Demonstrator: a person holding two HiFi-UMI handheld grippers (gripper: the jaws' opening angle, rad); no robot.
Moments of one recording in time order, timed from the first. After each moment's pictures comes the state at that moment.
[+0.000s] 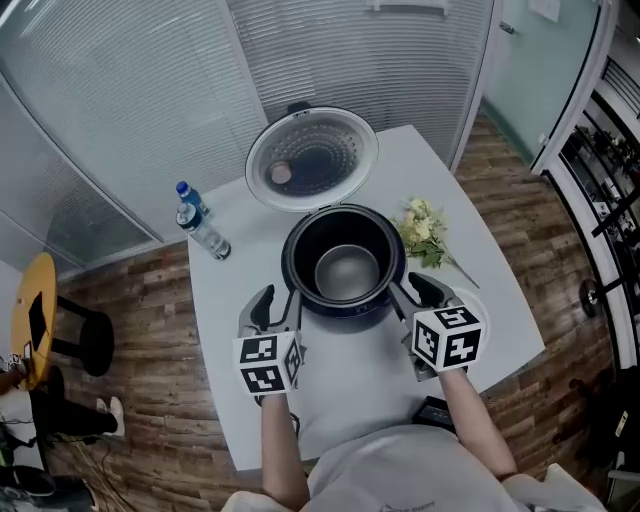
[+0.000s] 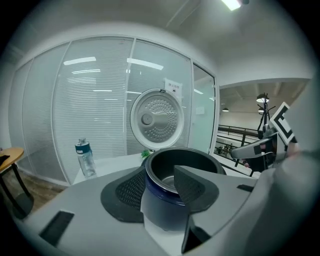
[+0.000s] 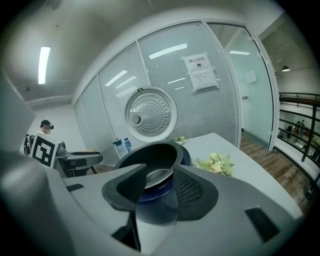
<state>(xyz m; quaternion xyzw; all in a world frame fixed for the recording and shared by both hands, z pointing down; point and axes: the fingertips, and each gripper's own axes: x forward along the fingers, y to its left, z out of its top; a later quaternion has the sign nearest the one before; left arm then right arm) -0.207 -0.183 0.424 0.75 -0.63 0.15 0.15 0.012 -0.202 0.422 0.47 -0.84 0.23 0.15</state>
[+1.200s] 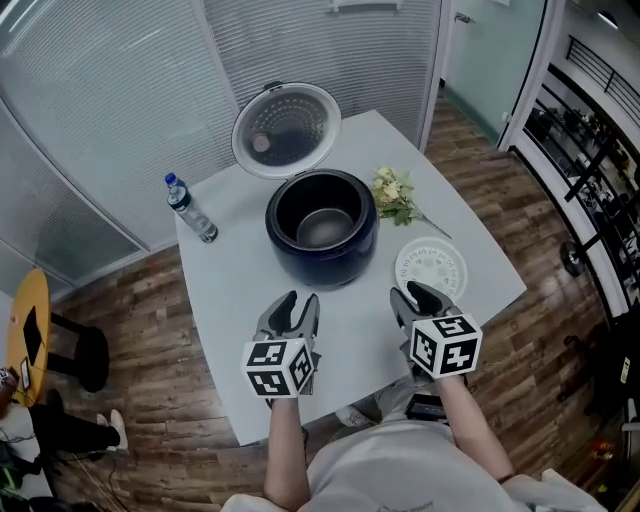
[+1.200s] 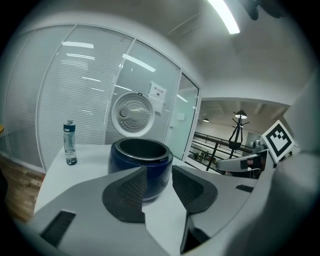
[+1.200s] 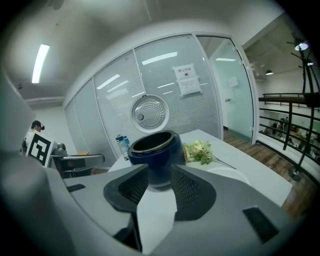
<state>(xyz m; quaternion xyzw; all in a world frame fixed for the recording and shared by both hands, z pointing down) -0.140 -0.047 0.432 0.82 -0.53 0.10 0.19 0.045 -0.041 0.430 0.53 -0.80 0.23 0.13</state>
